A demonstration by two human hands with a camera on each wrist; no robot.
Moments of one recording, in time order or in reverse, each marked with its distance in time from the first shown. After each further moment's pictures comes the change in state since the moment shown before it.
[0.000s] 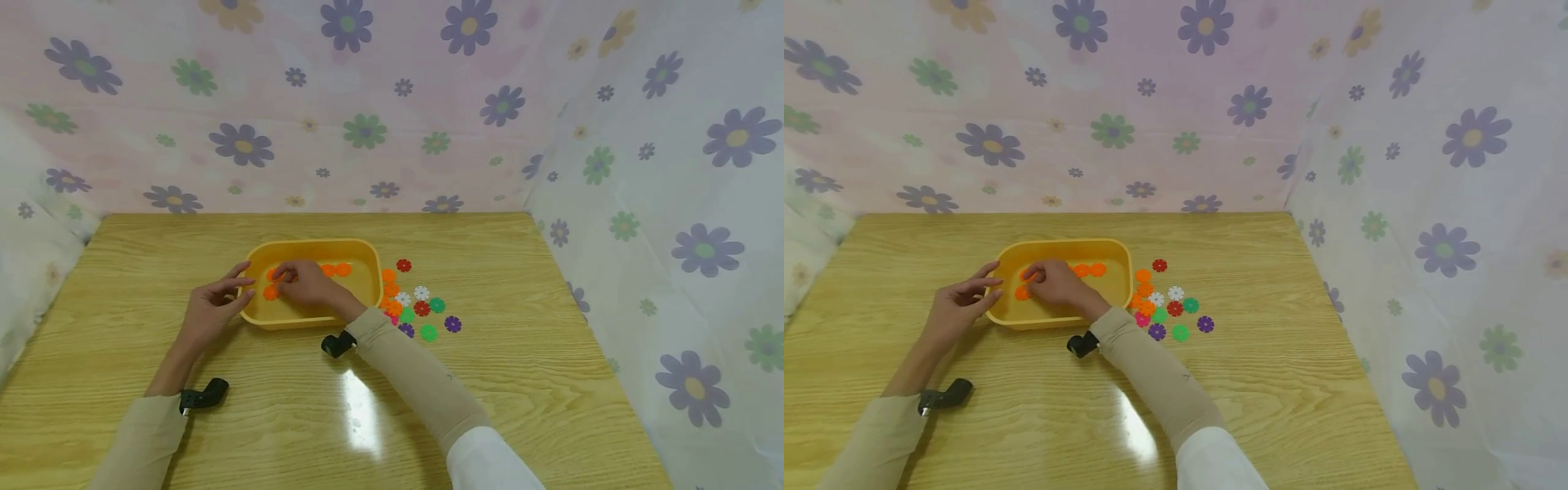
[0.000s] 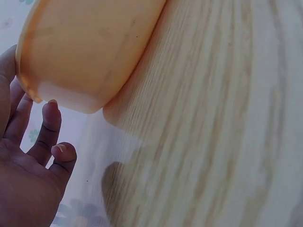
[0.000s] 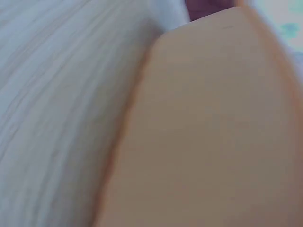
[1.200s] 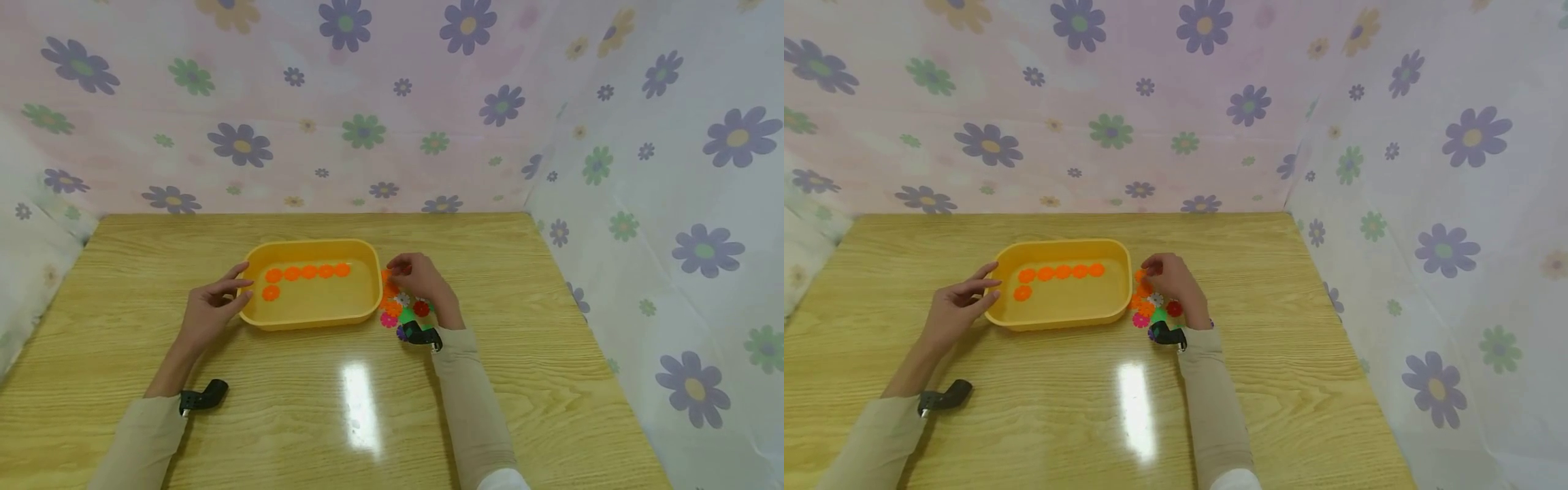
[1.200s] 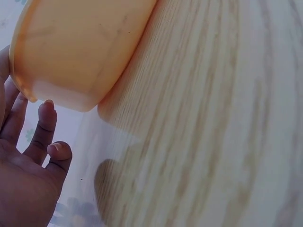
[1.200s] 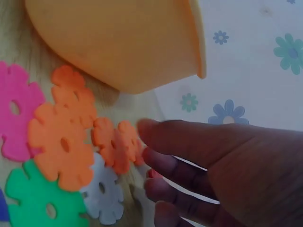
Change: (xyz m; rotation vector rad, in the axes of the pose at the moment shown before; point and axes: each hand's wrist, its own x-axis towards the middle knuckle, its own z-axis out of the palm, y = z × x) left_hand -0.001 -0.001 0.001 -0.089 0.018 0.023; right_hand -0.109 0.096 -0.119 -0.073 0.259 0.203
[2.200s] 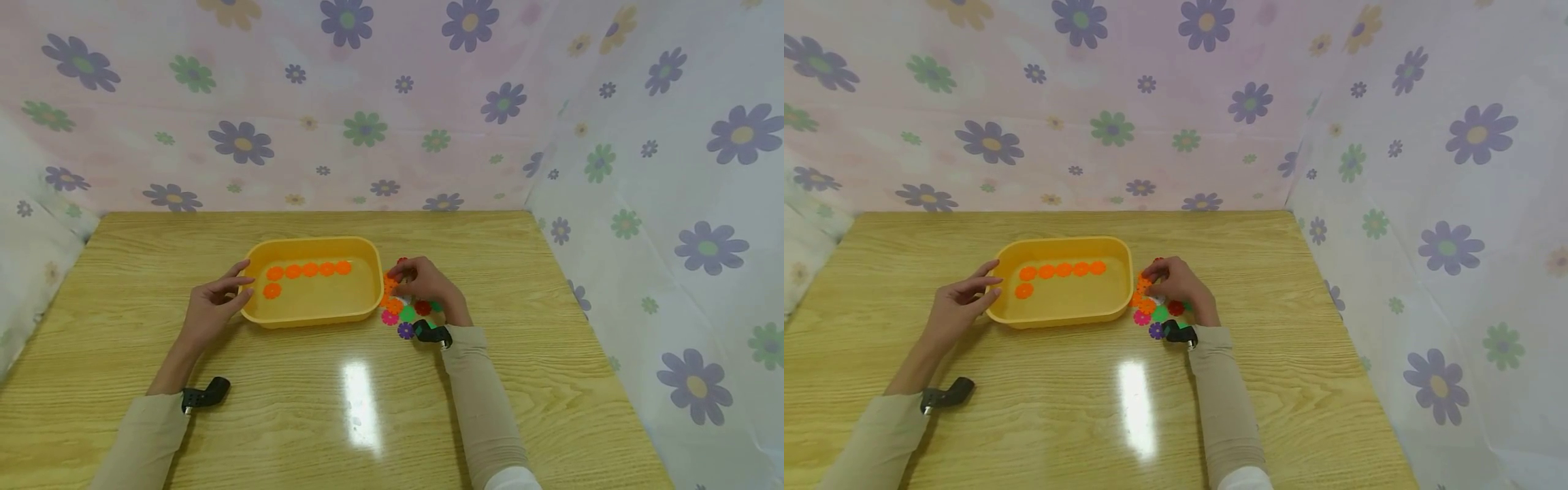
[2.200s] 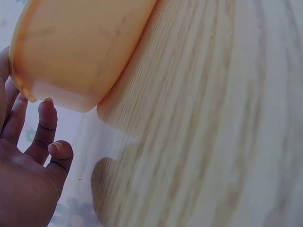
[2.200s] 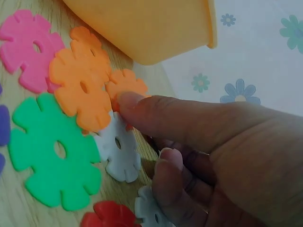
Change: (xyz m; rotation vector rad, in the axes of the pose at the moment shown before) left_hand 0.000 -0.002 -0.001 0.005 -0.007 -0.009; right_hand 0.000 0.024 -0.003 0.057 -0.125 -0.045
